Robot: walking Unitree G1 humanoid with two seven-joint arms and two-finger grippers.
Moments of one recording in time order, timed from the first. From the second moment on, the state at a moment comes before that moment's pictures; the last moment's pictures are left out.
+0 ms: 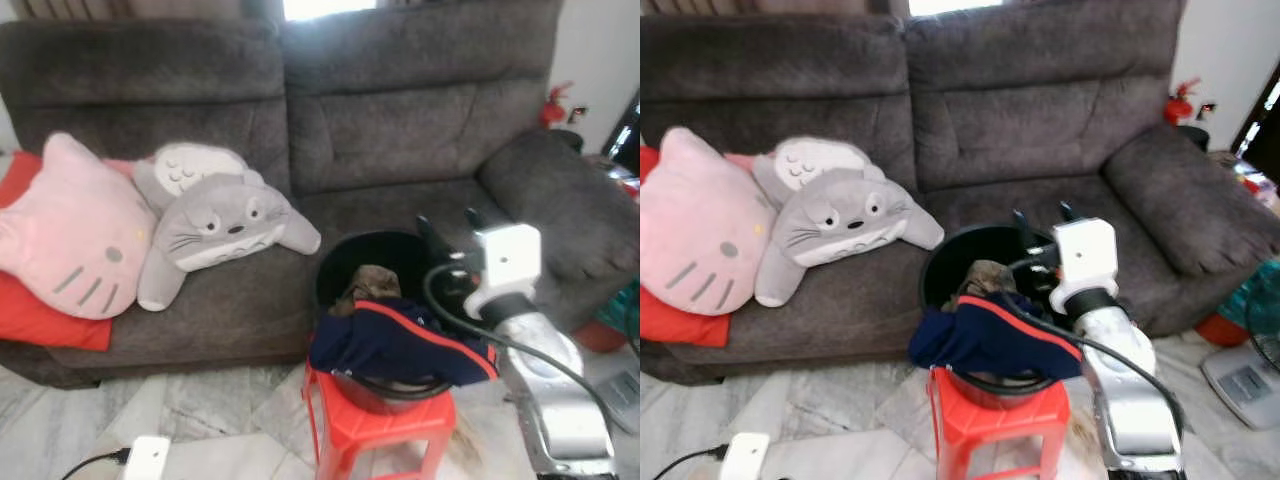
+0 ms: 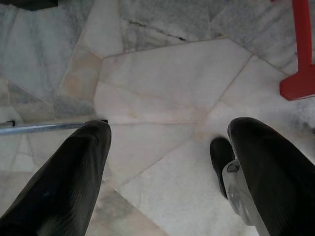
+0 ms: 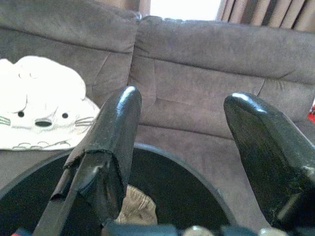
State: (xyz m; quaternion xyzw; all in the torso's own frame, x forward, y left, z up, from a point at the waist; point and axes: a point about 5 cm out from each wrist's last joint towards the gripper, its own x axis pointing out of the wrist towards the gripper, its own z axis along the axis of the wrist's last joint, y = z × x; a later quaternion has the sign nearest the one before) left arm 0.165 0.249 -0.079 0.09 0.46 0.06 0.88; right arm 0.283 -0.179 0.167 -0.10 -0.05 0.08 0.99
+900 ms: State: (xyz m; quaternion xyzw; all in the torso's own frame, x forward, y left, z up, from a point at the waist) left arm 0.159 0.256 -0.080 0.10 0.47 0.07 0.87; right arm 0.287 -0.245 0.137 -0.23 0.17 0.15 0.95
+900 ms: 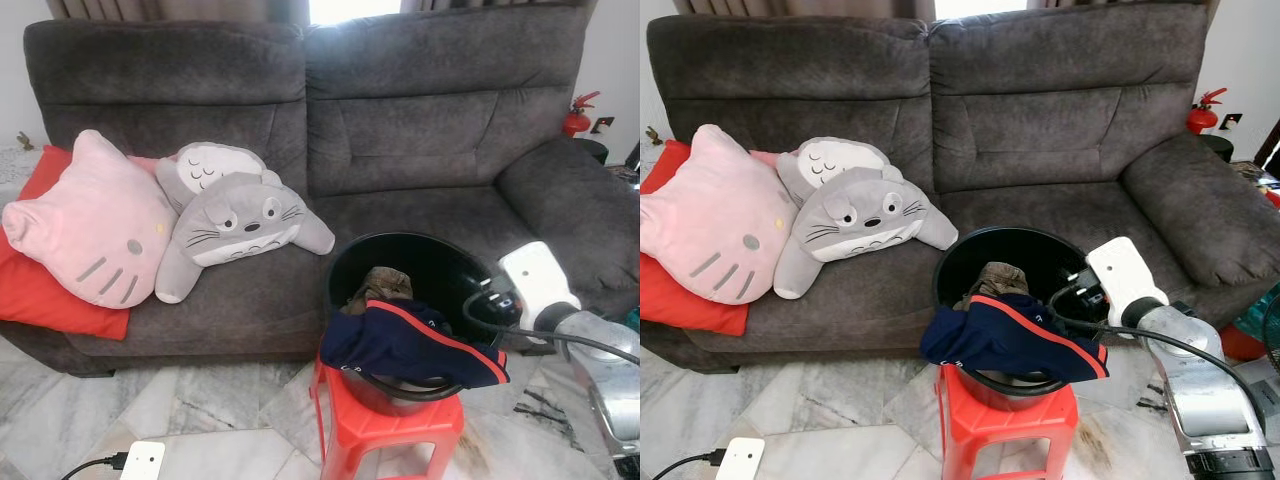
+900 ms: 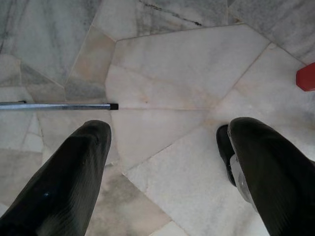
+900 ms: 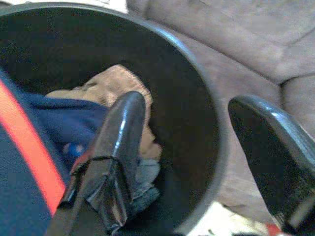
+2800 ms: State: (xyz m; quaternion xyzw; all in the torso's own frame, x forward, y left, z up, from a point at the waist) left arm 0.161 0.255 -0.079 0.10 0.47 0.07 0.87; right arm 0.315 -0.227 0.114 -0.17 0.14 0.34 0.91
